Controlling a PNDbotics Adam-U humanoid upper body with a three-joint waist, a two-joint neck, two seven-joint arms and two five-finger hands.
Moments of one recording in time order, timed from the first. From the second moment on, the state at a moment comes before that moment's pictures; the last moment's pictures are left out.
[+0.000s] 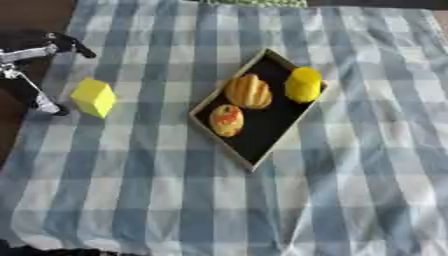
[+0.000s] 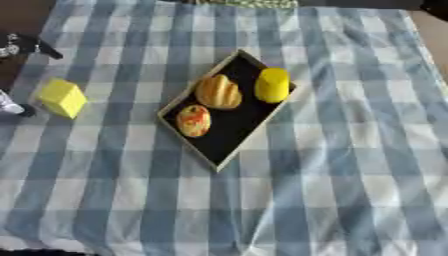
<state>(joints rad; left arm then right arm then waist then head) -0.87 0.65 -0.23 -1.07 -0.67 -0.50 -0.61 -0.39 -0.80 -0.07 -1.98 0.22 0.18 -0.04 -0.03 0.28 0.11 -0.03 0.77</state>
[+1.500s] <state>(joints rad) -0.92 0.56 -0.22 -1.01 -0.82 -0.51 -0.56 -0.37 -0.75 -0.07 -1.98 0.20 0.24 -0.02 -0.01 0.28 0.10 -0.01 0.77</state>
